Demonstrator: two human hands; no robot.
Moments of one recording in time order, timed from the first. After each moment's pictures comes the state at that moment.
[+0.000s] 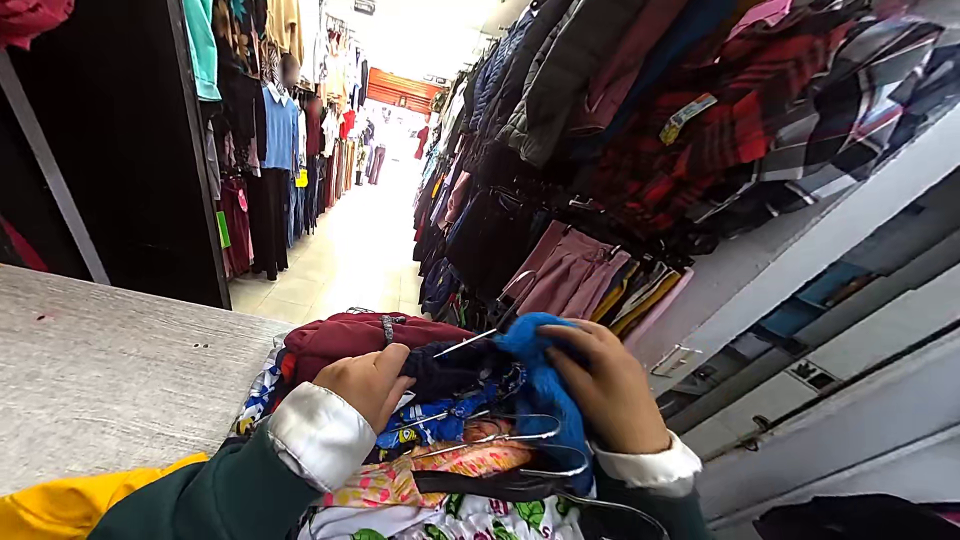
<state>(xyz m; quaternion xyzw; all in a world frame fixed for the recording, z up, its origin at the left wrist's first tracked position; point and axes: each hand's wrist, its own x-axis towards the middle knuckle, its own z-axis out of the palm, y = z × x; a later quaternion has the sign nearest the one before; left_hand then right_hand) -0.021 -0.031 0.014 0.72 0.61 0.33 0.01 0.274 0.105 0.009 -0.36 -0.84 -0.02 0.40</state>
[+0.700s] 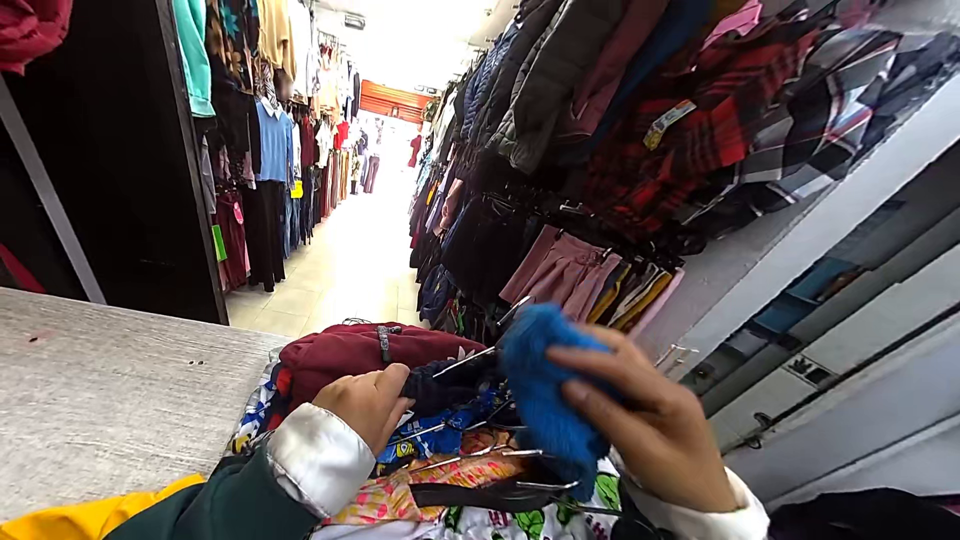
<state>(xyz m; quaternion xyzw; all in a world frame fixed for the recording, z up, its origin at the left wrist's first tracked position) -0.024 -0.019 -0.016 0.75 0.53 0.39 -0.07 0.265 0.063 0.032 -0.23 -0.83 0.10 0.50</state>
